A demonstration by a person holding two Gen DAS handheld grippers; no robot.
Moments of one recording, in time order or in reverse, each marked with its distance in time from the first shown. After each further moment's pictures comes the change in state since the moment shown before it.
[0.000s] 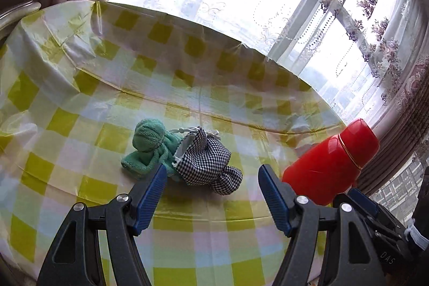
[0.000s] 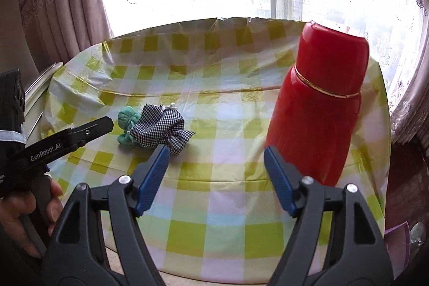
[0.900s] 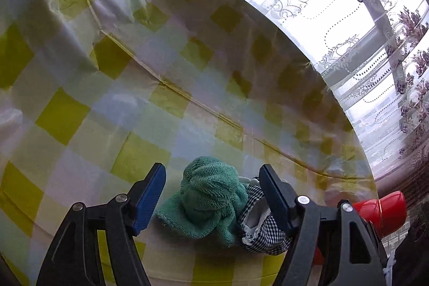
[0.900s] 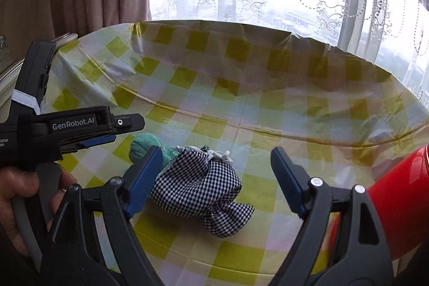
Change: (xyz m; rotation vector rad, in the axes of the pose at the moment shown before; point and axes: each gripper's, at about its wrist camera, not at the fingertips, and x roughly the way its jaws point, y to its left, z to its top) left arm 0.096 0.101 0.042 -0.261 0.078 0.028; right arm 0.126 0.089 0.035 -0.267 -0.026 0.102
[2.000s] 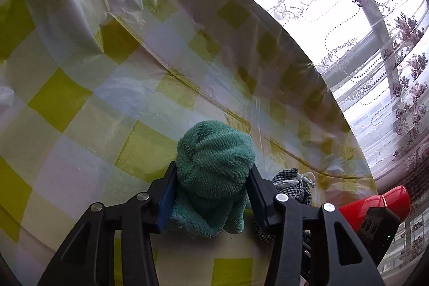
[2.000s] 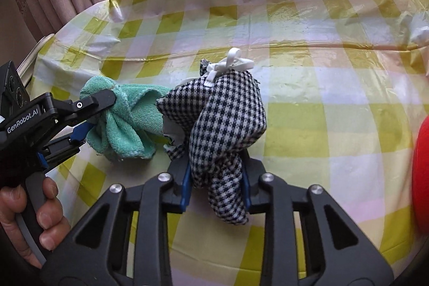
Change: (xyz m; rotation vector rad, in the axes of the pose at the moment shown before) left arm 0.014 0.026 -0.015 -0.009 -0.048 -0.044; right arm 0.069 -0.027 -0.052 0.298 0.205 0.150
